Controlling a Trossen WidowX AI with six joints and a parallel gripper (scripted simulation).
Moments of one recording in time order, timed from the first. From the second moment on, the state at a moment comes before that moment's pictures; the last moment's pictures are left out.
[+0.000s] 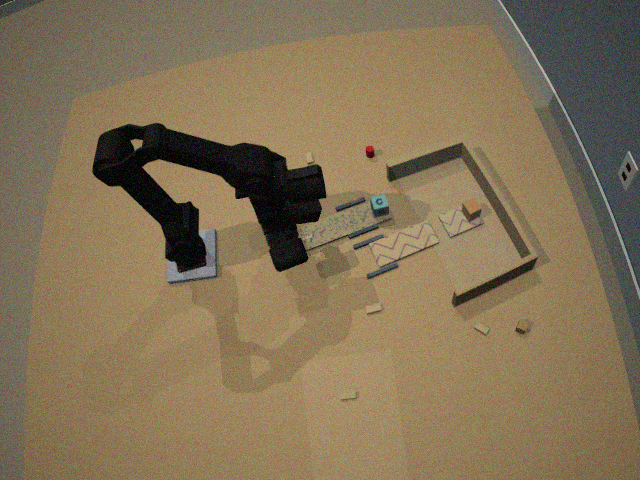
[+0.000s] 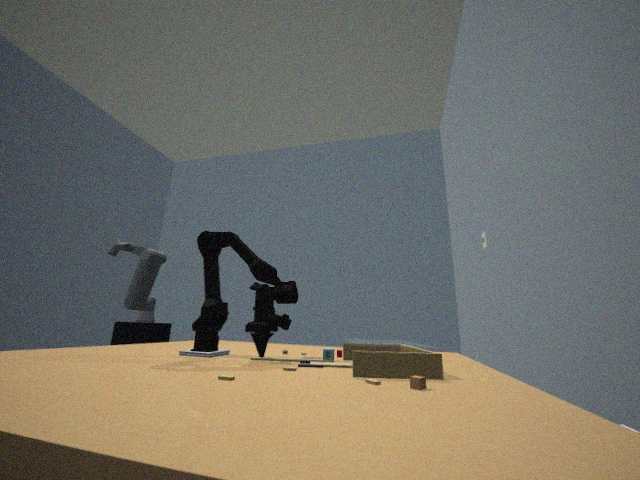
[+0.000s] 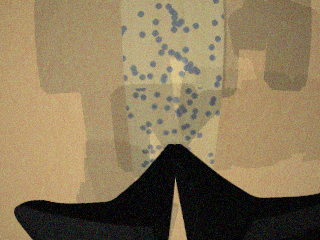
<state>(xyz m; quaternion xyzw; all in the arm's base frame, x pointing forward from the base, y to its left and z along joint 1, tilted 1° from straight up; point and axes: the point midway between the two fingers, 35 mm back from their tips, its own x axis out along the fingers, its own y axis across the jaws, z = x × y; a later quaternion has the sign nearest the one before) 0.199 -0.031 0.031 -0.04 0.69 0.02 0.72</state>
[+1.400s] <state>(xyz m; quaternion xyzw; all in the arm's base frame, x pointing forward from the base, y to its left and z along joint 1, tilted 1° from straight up) 0.273 -0.022 0.077 0.00 0.70 -0.02 0.72</state>
